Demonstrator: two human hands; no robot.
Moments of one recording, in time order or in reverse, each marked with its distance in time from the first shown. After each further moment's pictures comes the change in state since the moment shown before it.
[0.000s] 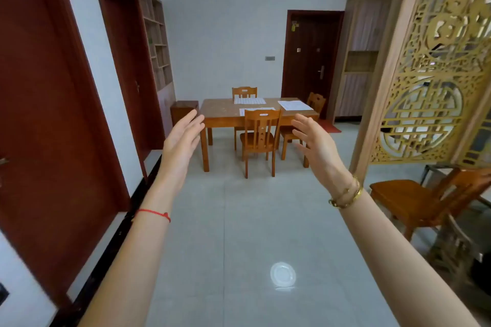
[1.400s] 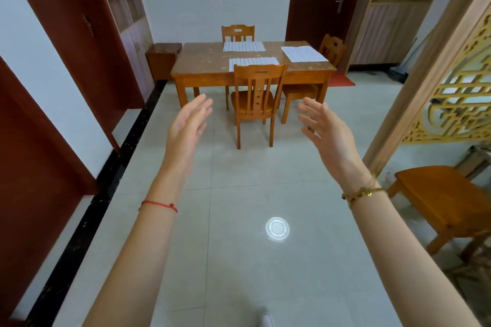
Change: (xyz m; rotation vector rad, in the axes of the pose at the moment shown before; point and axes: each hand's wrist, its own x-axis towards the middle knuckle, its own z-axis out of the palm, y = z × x) left_hand 0.383 -0.291 0.124 0.047 0.012 -0.195; right_hand 0.426 0.208 -0.051 0.064 0.002 0.134
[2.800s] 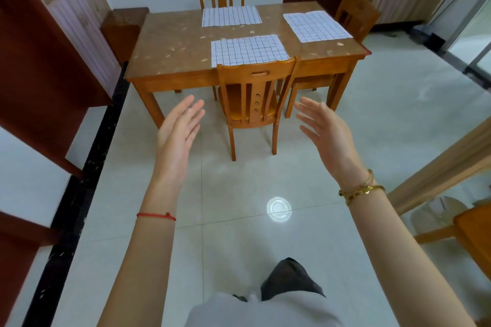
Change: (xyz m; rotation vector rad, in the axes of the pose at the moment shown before) left_hand 0.535 -0.199 0.068 -0.025 0.045 -0.170; right_hand 0.553 0.149 0.018 0.025 0.079 0.161
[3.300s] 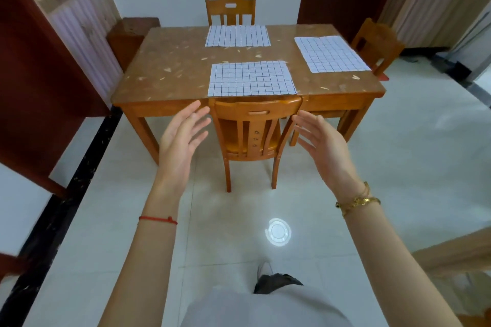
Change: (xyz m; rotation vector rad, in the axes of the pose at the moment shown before) left_hand 0.208 -0.029 0.103 -0.015 0.088 -0.013; right_hand 0.246 0.003 -0.023 0.007 -0.055 0.048
